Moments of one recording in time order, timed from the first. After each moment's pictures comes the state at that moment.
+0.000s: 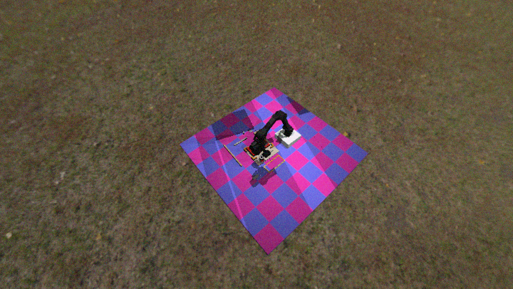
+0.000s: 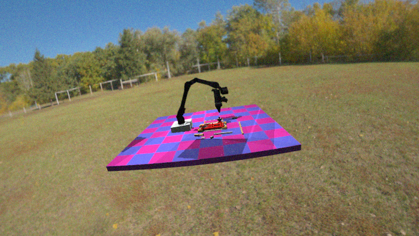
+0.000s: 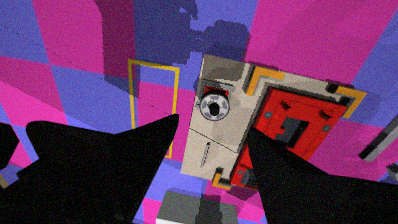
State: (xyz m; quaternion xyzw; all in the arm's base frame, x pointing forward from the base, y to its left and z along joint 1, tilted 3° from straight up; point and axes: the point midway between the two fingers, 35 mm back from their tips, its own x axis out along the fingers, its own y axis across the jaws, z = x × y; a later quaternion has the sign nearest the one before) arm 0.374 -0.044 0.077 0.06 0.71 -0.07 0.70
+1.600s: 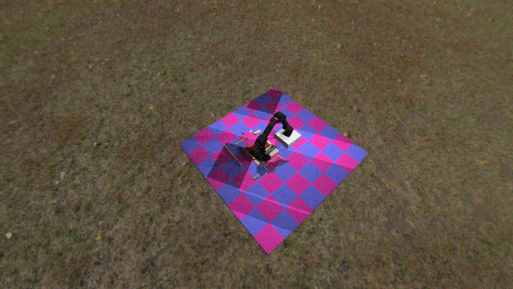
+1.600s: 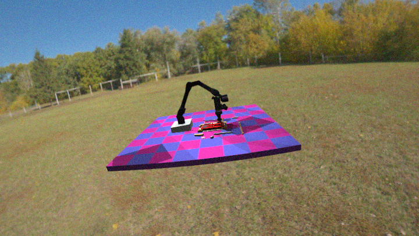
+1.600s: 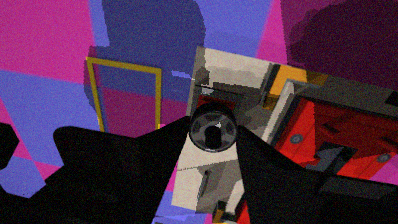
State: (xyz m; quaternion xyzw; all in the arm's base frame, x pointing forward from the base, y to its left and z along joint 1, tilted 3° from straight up) arm 0.365 -0.045 0.005 0.06 0.71 -0.07 0.70
